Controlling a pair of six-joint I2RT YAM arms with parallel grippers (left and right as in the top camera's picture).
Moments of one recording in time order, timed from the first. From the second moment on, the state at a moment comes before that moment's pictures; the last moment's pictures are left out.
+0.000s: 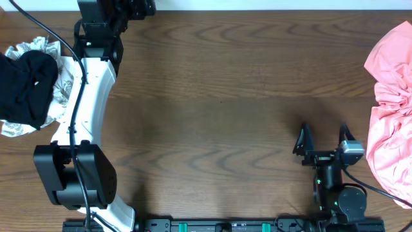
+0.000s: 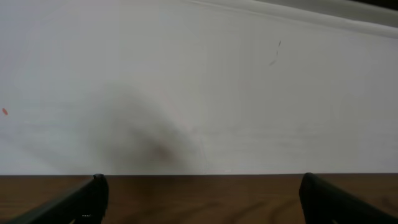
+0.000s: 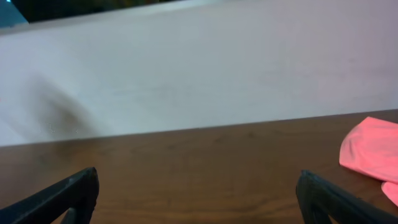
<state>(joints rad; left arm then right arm) 0.00 1.81 1.60 -0.04 0.20 -0.18 0.15 0.01 0.02 0.09 0.12 0.17</state>
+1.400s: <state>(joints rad) 0.00 1.81 1.60 -0.04 0.20 -0.18 0.12 0.01 0.01 -0.07 0.03 -0.01</state>
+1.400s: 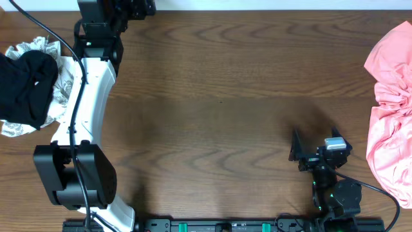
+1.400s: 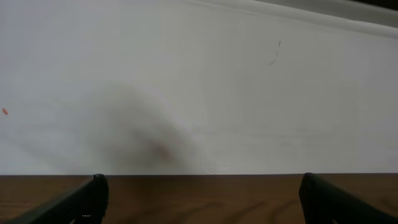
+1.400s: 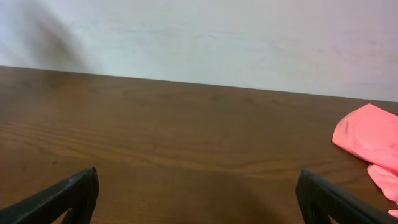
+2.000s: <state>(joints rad) 0.00 1.80 1.59 -0.16 0.20 -0.18 0.12 0.01 0.01 -0.07 0.03 -0.01</state>
